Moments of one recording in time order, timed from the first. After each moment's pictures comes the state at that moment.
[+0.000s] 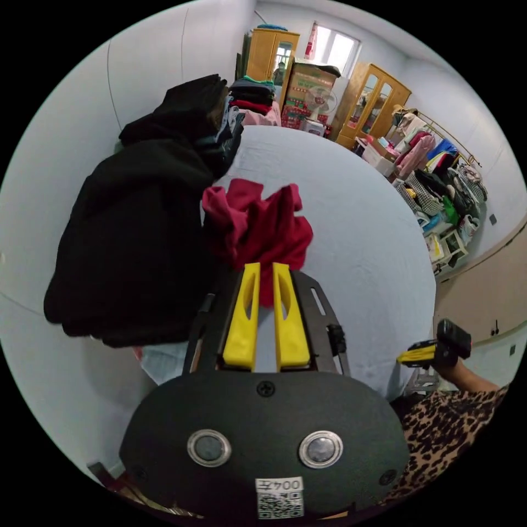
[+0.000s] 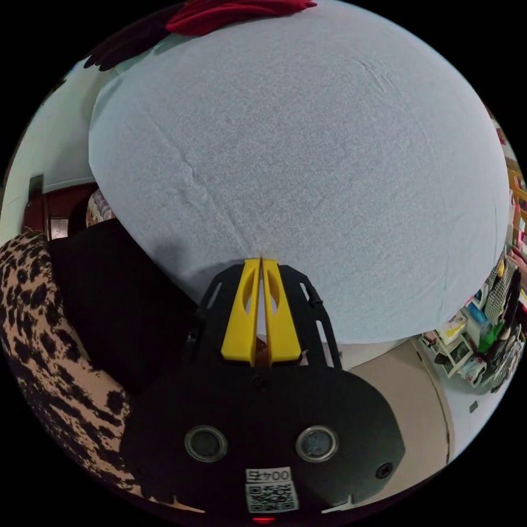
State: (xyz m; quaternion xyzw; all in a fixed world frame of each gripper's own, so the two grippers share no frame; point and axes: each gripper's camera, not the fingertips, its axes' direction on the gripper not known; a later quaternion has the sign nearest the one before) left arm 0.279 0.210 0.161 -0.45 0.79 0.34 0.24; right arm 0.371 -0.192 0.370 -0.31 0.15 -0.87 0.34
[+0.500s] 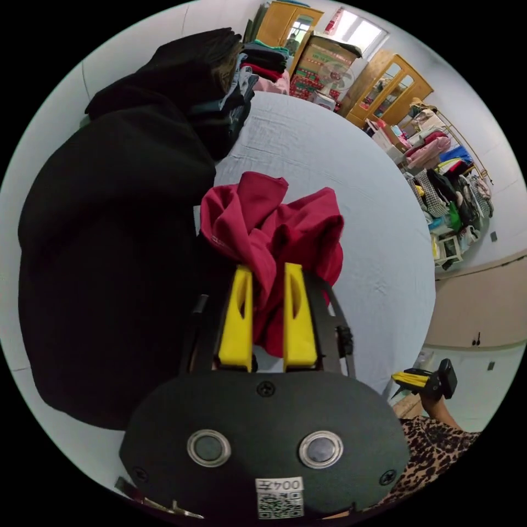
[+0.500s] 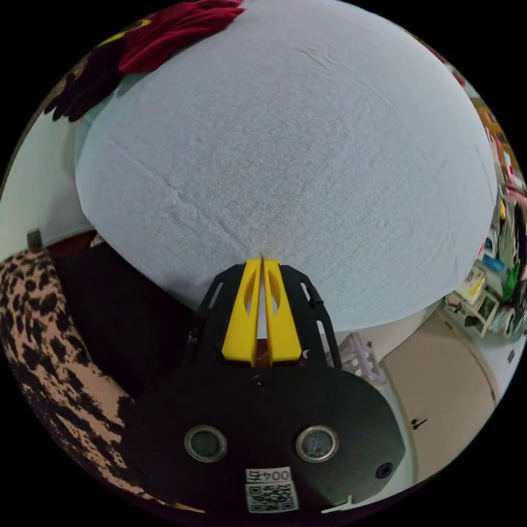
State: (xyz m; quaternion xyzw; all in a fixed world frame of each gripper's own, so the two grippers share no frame) left arm 0.349 0.141 0.033 -0.50 0.75 0.39 0.18; right arm 0.356 -0.178 0.322 -0.30 0.14 -0.83 0.45
